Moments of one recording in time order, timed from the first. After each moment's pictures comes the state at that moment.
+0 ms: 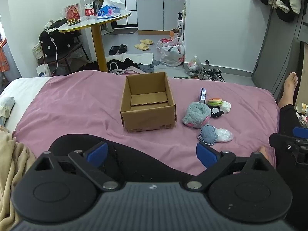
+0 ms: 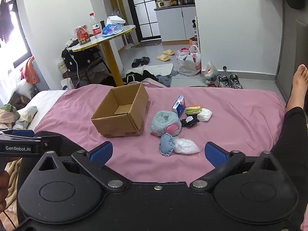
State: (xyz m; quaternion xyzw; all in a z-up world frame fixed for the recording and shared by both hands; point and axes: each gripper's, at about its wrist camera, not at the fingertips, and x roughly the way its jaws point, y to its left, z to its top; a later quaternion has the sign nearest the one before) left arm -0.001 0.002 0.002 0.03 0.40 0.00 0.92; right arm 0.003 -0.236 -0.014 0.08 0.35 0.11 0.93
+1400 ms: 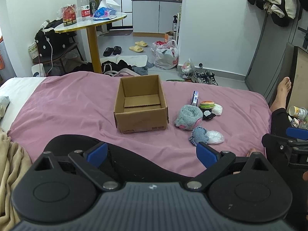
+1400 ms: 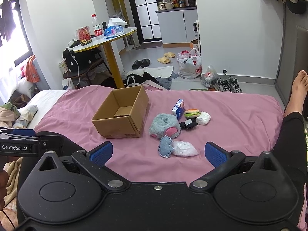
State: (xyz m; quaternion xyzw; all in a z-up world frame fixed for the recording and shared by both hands) left arm -0.009 -0.002 0.009 0.01 0.40 -0.02 0.92; right arm 0.000 -0.242 -0.009 0.07 0.34 0.12 0.93
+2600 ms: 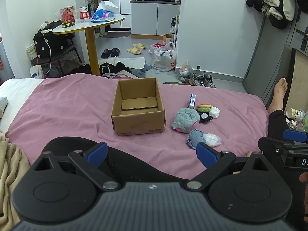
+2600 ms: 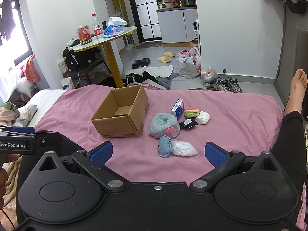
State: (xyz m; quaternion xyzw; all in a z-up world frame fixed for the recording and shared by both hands) left arm -0.009 -0.006 0.012 0.00 0.39 -0.03 0.92; right arm 0.001 -0.243 -0.009 0.07 0.35 0.12 0.93
